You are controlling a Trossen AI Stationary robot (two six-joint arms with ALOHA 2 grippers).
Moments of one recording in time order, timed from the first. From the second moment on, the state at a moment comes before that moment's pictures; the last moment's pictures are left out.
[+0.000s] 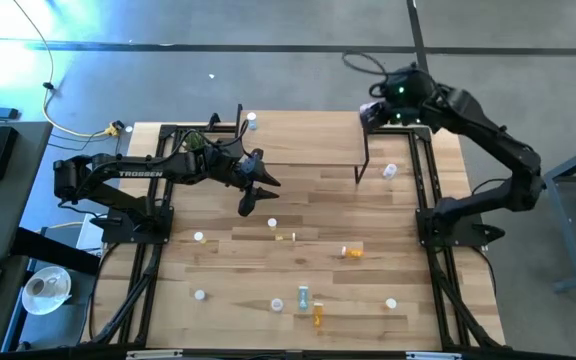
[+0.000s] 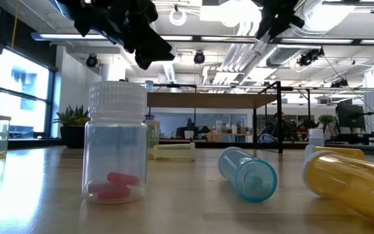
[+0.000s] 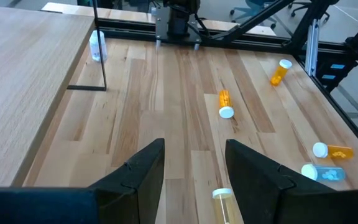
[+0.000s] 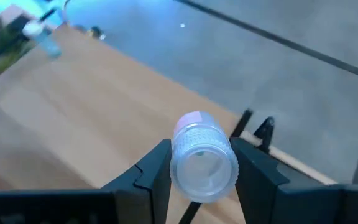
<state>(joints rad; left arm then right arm) 0.40 1.32 0.83 0.00 0.37 0.06 -0.61 1.30 1.57 -1.03 0.23 0.29</state>
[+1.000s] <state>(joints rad) 0.40 1.32 0.83 0.00 0.37 0.06 -0.71 1.79 1.88 -1.30 0.14 0.20</state>
